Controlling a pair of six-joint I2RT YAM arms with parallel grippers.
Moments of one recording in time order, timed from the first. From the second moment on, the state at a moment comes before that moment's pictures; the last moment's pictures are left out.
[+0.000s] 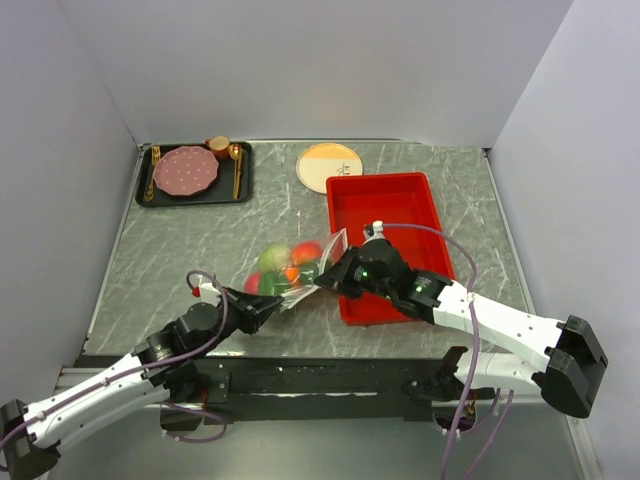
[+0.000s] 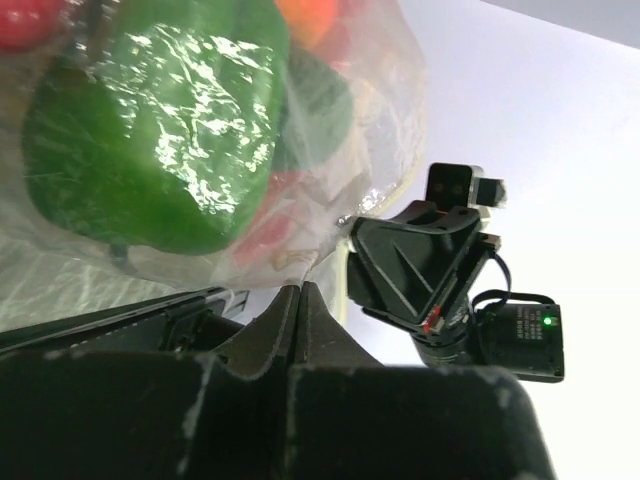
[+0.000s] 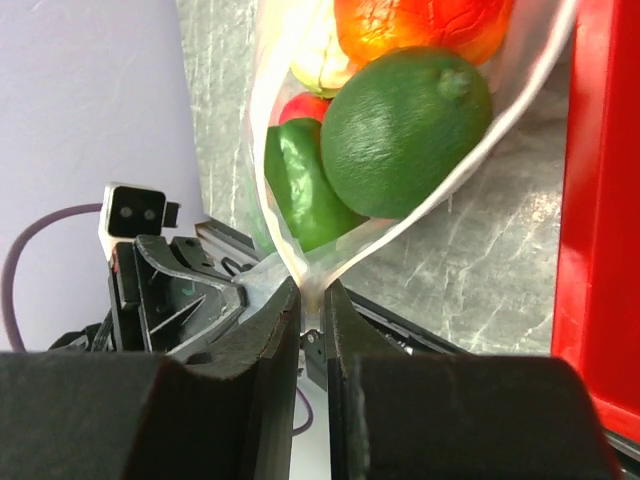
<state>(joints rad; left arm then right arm) -0.96 0.33 0.19 -0.12 -0.25 -1.82 0.89 1.10 0.74 -0.20 0.02 1.21</state>
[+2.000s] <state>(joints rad) -0.96 0.18 0.31 -0.54 -0.41 -1.82 0.70 1.20 0.81 -0.22 -0.10 1.05</state>
